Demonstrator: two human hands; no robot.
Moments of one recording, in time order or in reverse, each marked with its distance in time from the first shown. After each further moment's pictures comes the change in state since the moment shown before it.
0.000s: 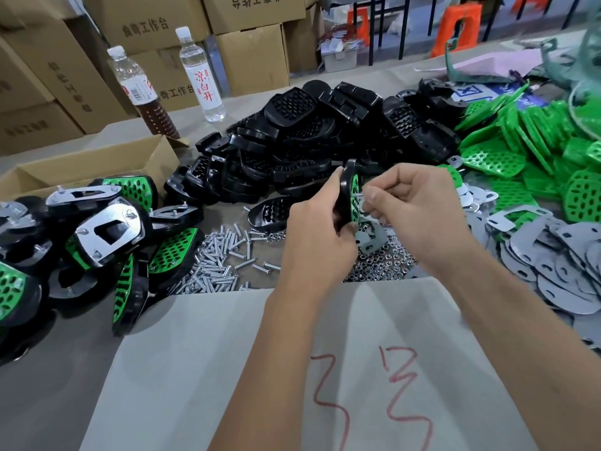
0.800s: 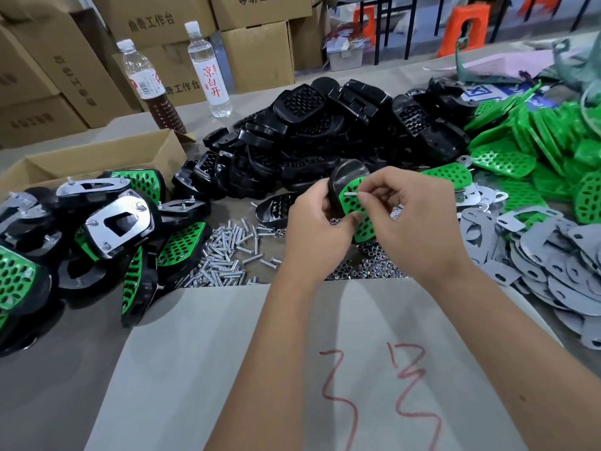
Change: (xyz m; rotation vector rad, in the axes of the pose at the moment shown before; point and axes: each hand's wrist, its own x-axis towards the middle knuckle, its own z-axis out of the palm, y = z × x) left_hand 0.005 -0.007 -0.006 -0.302 0.032 -0.168; right_hand -0.013 -0.005 0.015 -0.359 0.061 -0.392
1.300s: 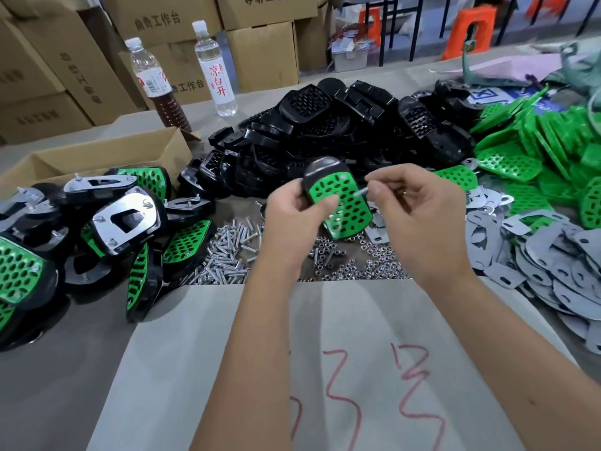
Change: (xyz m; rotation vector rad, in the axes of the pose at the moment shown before) left_hand 0.006 0.000 -0.027 -0.226 0.087 -0.154; right_hand -0.004 0.000 0.009 0.329 0.114 0.194
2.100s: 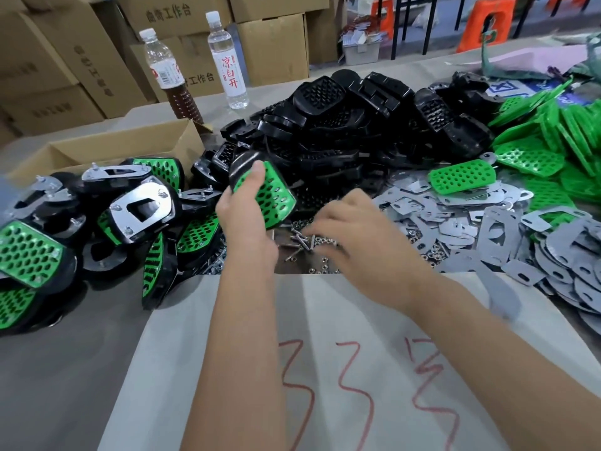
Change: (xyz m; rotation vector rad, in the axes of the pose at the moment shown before) left_hand 0.010 0.008 -0.047 -0.392 0.564 -0.224; right_hand -0.022 0.000 0.034 -0.525 -0.690 -0.371
